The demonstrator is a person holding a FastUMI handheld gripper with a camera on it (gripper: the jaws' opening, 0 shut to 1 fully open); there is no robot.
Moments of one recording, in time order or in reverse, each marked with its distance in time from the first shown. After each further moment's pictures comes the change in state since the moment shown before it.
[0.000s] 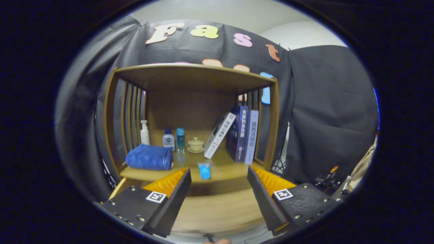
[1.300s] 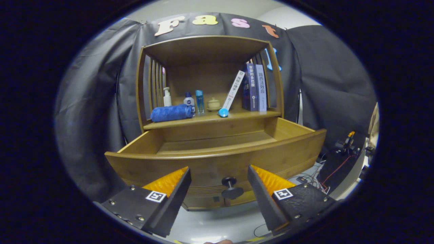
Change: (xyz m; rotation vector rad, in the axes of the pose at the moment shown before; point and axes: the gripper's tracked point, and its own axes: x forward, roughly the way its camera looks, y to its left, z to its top) arm -0.062 0.028 -0.162 0.115 0.123 0.158
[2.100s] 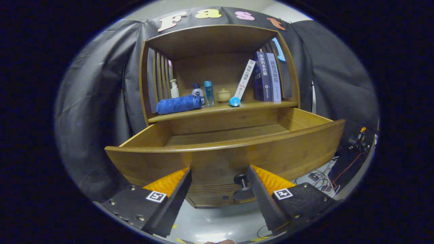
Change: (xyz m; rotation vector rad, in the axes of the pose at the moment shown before) arm 0.033 0.015 -0.009 0.000 0.053 0.107
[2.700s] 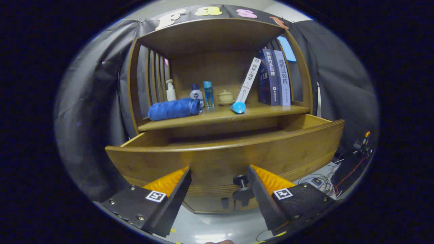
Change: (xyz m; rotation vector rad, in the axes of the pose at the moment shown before) arm 0.068 0.001 0.027 0.005 -0.001 0.007
